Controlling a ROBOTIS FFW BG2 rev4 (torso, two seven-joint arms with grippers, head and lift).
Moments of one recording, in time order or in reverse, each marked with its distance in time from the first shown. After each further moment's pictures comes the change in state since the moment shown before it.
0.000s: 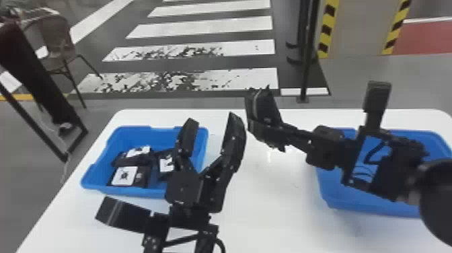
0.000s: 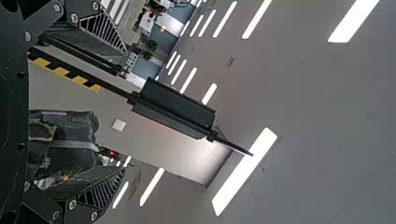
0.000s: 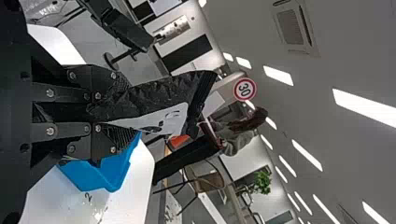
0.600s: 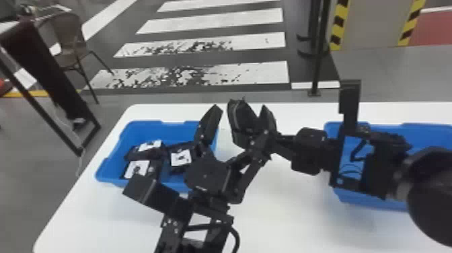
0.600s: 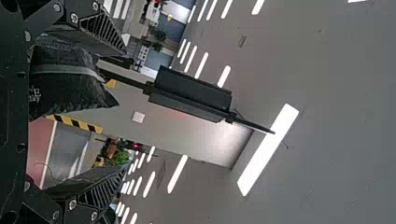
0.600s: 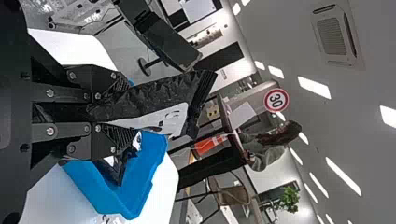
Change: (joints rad) left arm 0.005 0.006 0.018 -0.088 -0.135 0.170 0.001; right arm -0.057 -0.010 0.152 -0.015 0.058 0.015 -0.059
